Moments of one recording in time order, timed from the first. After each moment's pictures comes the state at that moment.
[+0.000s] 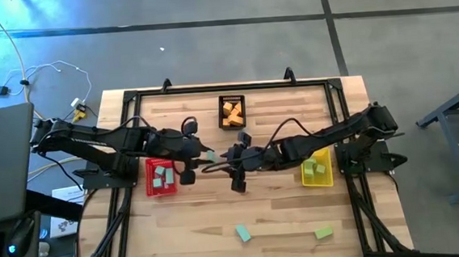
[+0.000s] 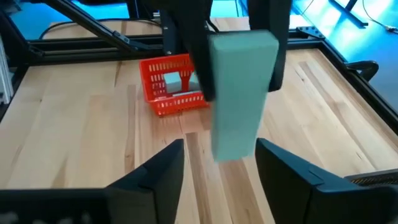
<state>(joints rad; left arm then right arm) -0.02 1.19 0.99 -0.40 -0.14 0.07 0.22 1.72 1.36 -0.18 0.37 0.16</state>
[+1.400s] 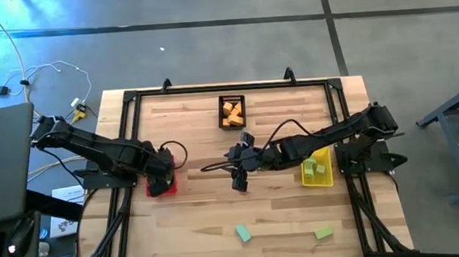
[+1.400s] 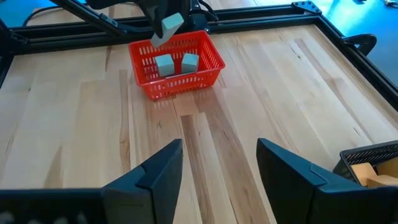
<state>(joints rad) -0.19 1.17 0.91 -1.27 -0.11 -0.71 0.22 1.72 1.36 -0.26 0.37 0.23</state>
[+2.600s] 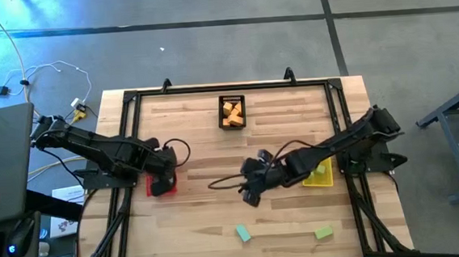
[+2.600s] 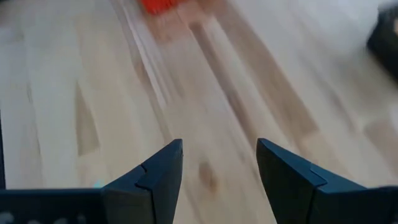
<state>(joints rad) -0.19 1.17 0.98 -1.22 -0.17 -0.59 0.35 1.72 1.36 -0.57 0.37 0.65</state>
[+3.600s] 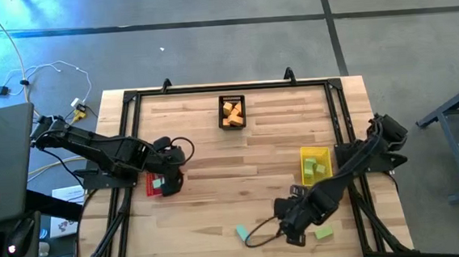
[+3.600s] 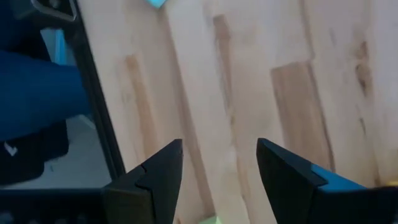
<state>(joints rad) -0.19 1.17 0.98 -0.97 -0.25 -0.48 0.68 1.72 1.36 -0.91 0.05 0.92</state>
